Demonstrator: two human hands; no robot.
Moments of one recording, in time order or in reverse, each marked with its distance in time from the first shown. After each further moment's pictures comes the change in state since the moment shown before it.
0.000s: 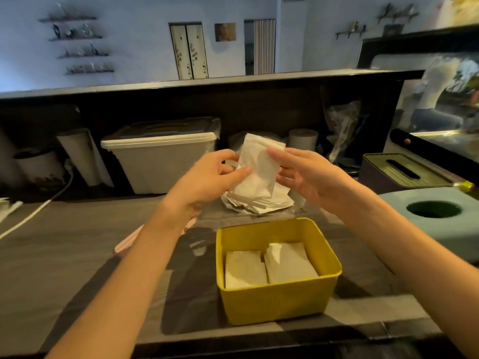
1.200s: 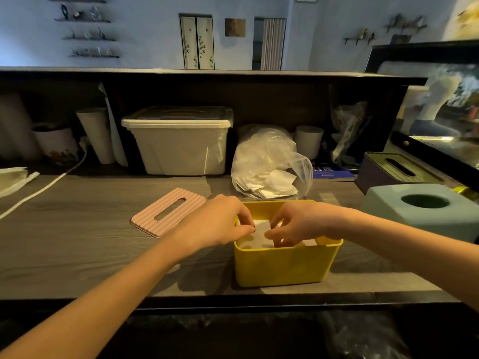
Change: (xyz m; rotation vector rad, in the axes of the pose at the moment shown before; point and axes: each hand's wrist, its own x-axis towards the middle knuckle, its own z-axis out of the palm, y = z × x) left_hand -0.077 -0.031 0.018 0.745 -0.253 0.001; right_hand -0.064 0.026 0.047 -1.227 -0.357 0.393
